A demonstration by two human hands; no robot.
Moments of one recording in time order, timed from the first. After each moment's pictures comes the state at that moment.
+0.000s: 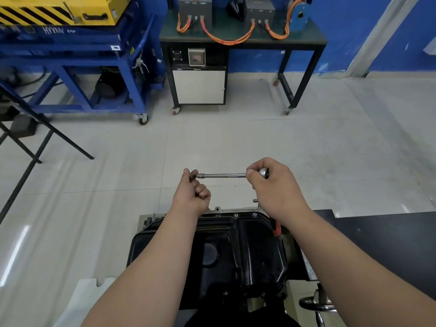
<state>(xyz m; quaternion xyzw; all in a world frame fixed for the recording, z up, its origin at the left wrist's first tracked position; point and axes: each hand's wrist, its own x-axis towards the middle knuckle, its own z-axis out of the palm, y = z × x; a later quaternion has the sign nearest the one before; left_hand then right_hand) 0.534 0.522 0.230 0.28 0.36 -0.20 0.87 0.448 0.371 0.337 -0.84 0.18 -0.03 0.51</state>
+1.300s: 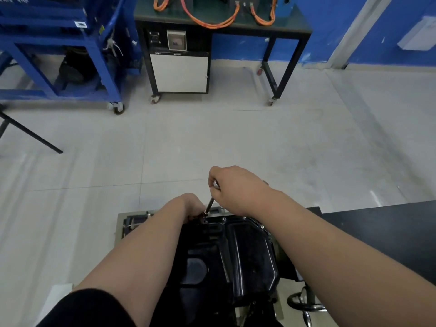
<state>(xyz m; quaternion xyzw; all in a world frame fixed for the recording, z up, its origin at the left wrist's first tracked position) 0.564 0.502 0.187 0.82 -0.02 -0.56 0.14 0.507 0.386 0.310 -0.97 -0.05 0.15 0.17</state>
